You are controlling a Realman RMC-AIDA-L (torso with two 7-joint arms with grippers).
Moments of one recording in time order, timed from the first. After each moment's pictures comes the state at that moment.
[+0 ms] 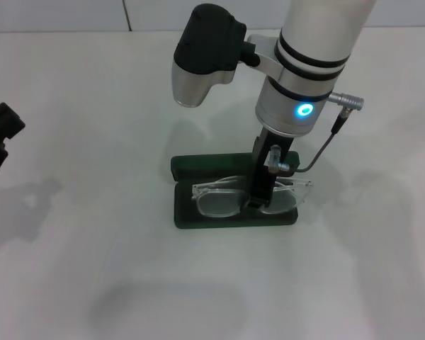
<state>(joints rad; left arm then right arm) -0.18 -2.00 0.64 0.50 1.41 1.90 -0.99 1.32 2.03 -1.86 -0.67 -2.09 -1.43 2.44</state>
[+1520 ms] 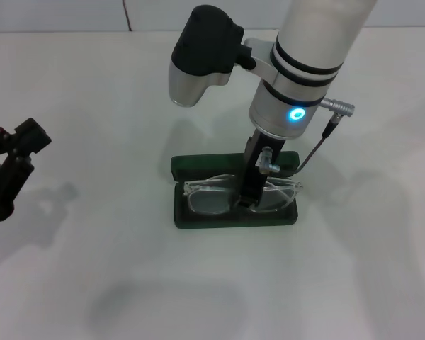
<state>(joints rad) -0.19 -2.02 0.64 0.48 1.46 1.90 -0.94 1.33 2.03 -1.91 -0.62 -2.02 -1.34 2.43</state>
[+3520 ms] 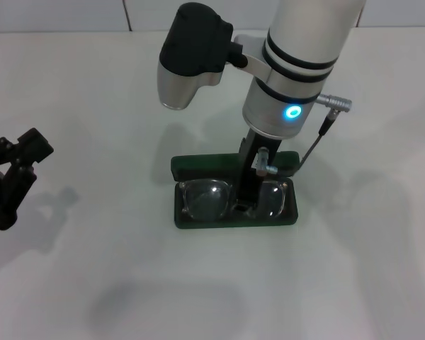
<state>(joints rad) -0.17 -2.03 0.64 0.46 1.47 1.89 -0.91 1.33 2.03 -1.90 -0.70 -2.05 -1.41 2.45</state>
